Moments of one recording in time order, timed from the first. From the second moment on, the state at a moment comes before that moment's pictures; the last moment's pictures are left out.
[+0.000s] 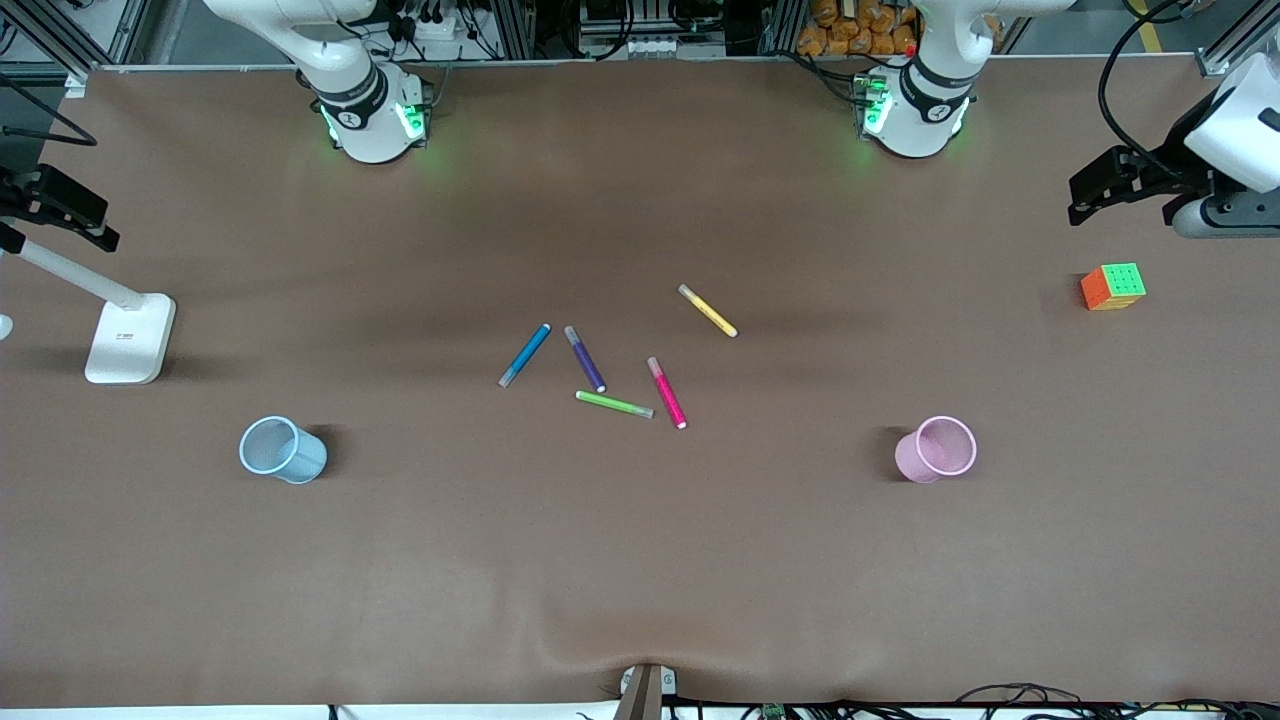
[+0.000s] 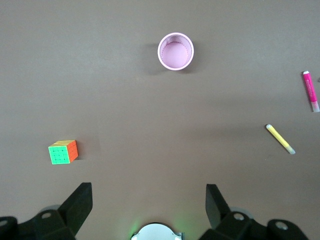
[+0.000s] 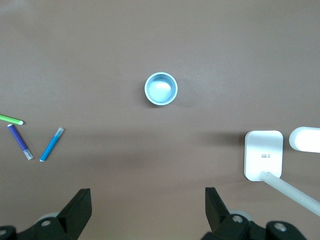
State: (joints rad) left arm -0.08 -0.08 -0.03 -1.60 0.03 1.48 -0.08; right arm 0.01 -0.07 -0.07 -1.57 0.00 1.53 -0.08
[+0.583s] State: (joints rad) left arm -0.09 -0.04 -0.04 -1.60 0.00 1.47 -0.11; right arm 0.01 -0.07 -0.07 -1.57 0.00 1.54 -0.08
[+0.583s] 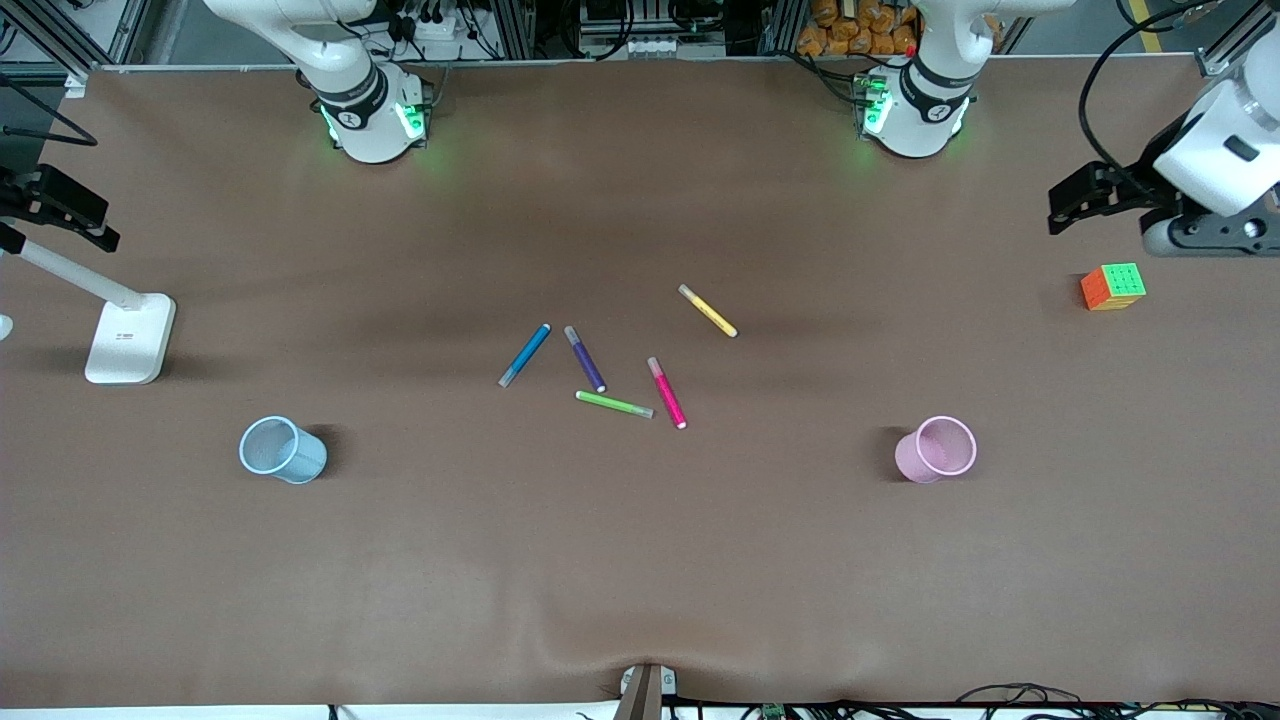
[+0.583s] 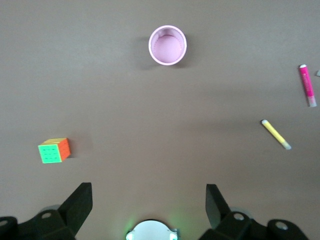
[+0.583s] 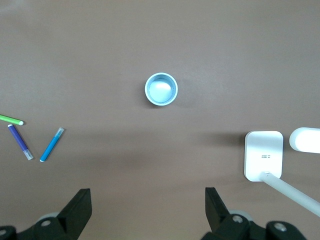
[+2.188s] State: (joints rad) left arm -0.33 0.36 -0.26 -1.61 0.07 1.82 -0.91; right arm -0.02 -0.06 -0.08 -1.57 0.00 1.54 -0.08
